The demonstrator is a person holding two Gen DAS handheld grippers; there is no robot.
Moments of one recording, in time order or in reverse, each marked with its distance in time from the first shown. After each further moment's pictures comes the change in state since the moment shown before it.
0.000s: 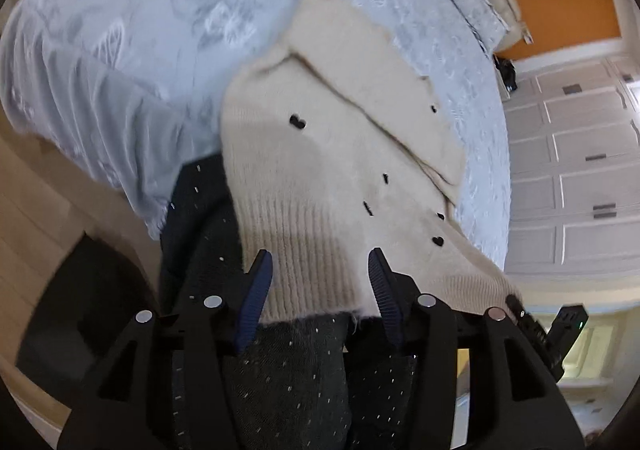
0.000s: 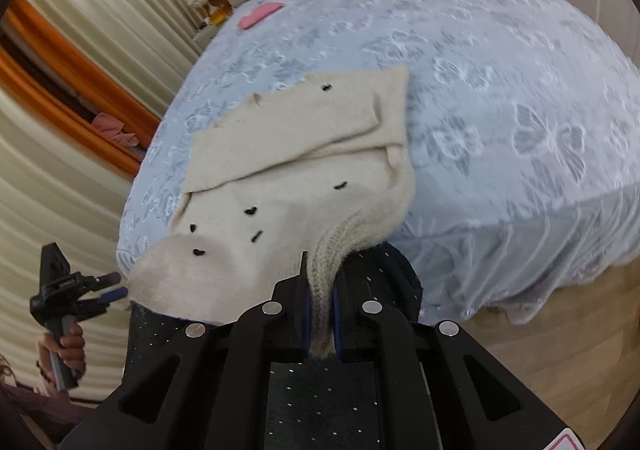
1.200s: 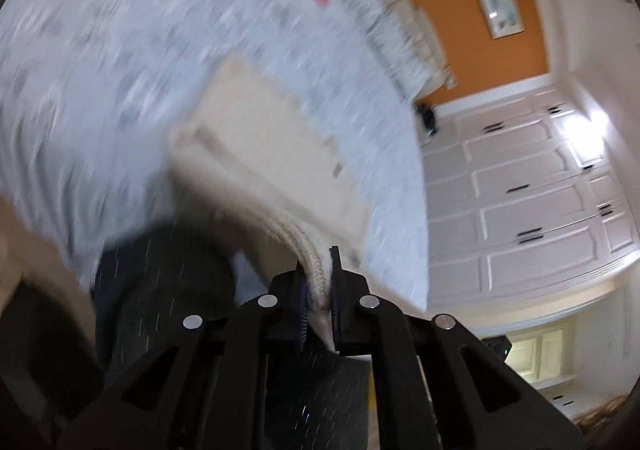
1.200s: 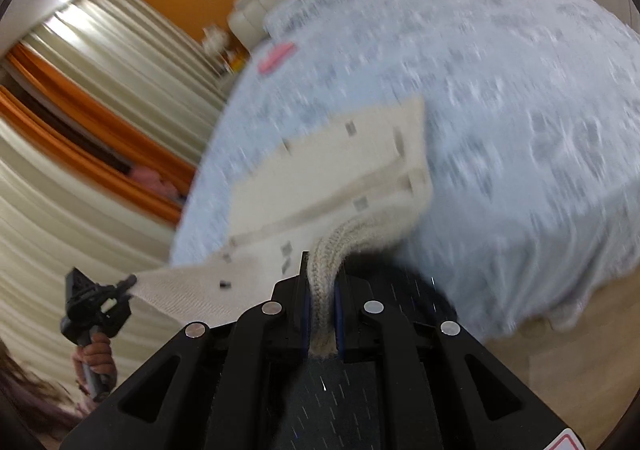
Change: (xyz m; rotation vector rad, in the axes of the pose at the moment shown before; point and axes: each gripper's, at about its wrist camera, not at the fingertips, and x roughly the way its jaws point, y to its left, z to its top) left arm -0.062 -0.043 0.048 0.054 -0.217 -0.318; right arm -0.028 -0.015 0.029 0.118 -0.159 0.207
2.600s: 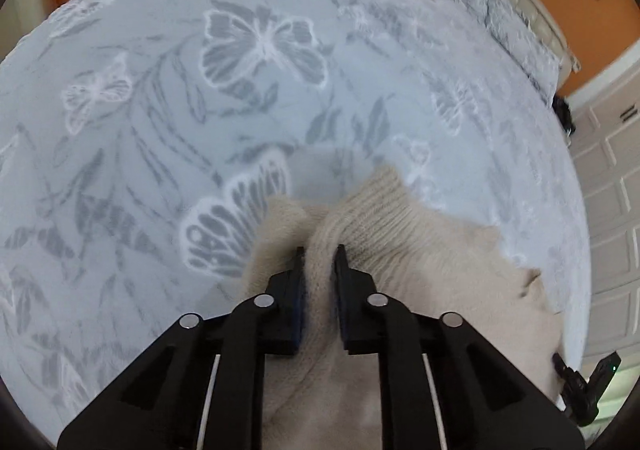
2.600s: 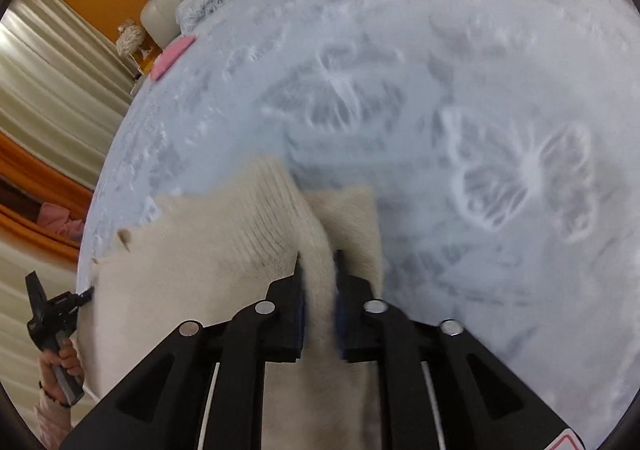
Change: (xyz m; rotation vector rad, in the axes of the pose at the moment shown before) left arm 0.285 0.094 0.205 0.101 -0.026 0.533; right arm 0.280 -0.126 0.169 0.045 0.038 -0.268
